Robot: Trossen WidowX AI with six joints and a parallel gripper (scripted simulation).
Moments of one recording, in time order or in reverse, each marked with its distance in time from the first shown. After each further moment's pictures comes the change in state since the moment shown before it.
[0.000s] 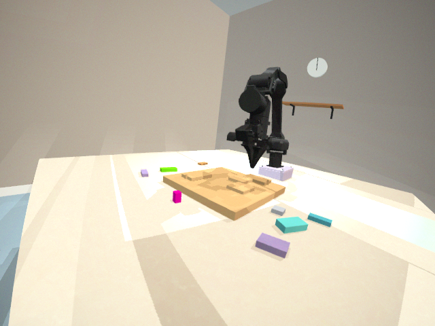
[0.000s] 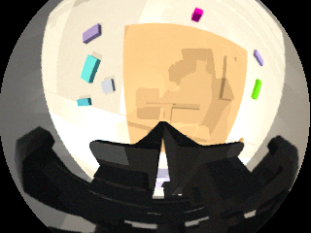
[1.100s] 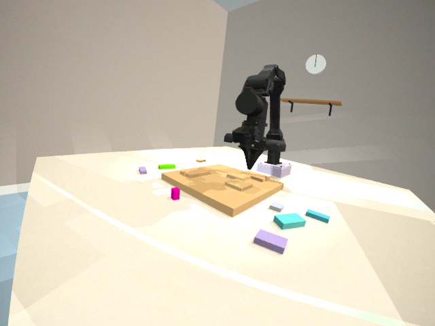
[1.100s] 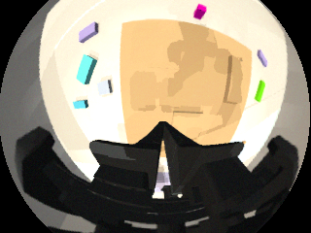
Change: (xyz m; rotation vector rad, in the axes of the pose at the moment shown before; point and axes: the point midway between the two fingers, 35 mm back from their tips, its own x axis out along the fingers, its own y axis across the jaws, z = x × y) arm 0.014 0.000 0.002 0.000 -0.006 0.001
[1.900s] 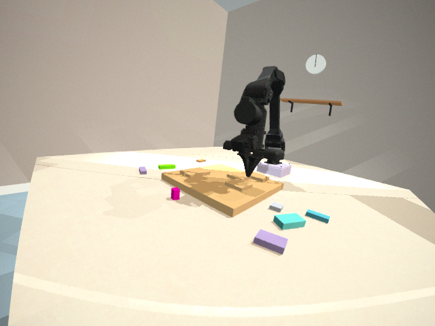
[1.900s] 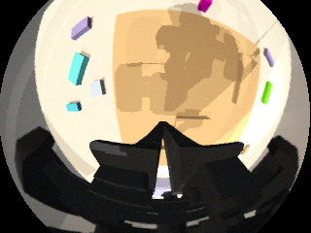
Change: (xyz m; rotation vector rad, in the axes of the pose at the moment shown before) arm 0.024 0.000 0.000 0.000 -0.001 0.000
